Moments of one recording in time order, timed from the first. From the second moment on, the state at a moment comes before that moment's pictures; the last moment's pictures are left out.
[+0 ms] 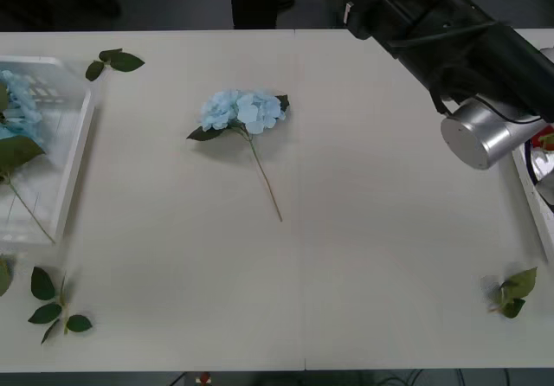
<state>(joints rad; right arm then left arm) -0.55 -0.69 0.38 -1.82 -0.41 0.13 1.38 -0.01 0.71 0.58 -1.75 0.98 1.25 -1.62</state>
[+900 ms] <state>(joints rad) -0.26 -1.02 0.33 -1.89 -0.60 0.13 1.48 -0.53 0.35 -0.09 -1.78 0.27 1.38 -0.75</state>
